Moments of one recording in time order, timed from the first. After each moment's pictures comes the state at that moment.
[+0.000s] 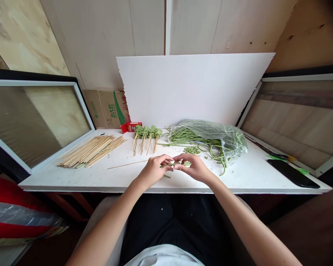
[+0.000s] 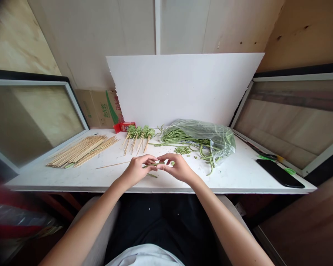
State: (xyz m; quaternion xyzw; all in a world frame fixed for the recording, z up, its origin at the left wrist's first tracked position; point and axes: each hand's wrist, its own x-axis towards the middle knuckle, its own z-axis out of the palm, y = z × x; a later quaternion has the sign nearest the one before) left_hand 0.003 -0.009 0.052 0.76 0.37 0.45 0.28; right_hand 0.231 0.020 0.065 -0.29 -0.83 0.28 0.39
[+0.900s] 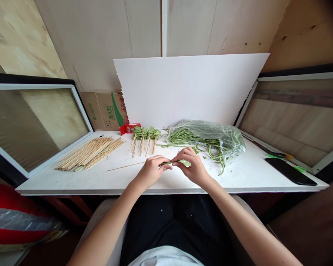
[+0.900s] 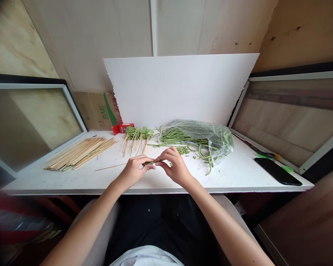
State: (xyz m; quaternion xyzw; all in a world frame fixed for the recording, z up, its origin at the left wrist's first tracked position) left_hand 0.000 -0.016 0.067 0.81 0.36 0.44 0.16; right_hand 0.220 0.009 0.070 -0.24 -0.84 0.08 0.49
